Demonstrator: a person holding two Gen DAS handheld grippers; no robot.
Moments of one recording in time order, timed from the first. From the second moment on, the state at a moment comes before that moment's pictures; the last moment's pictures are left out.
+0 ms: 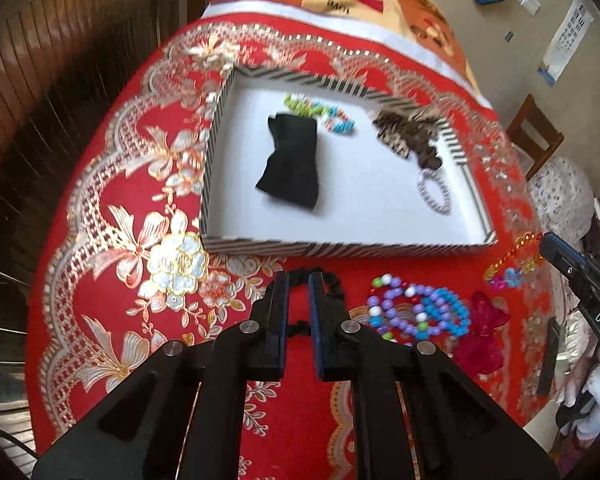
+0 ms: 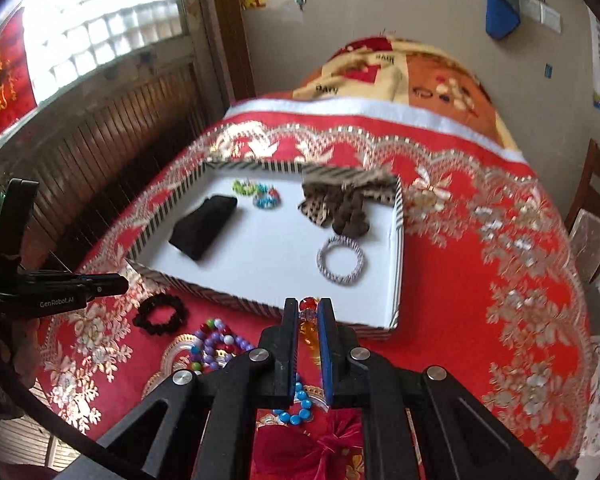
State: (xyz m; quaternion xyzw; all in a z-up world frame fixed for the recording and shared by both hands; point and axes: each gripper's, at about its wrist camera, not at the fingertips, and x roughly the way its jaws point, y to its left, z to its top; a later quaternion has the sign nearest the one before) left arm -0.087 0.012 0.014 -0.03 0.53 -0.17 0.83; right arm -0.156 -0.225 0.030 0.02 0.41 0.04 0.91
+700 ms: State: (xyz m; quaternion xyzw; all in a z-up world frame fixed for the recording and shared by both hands) left arm -0.074 0.008 -0.051 0.01 0.57 -0.13 0.81; right arm -0.168 -0.205 0.058 0.01 0.40 0.06 0.92
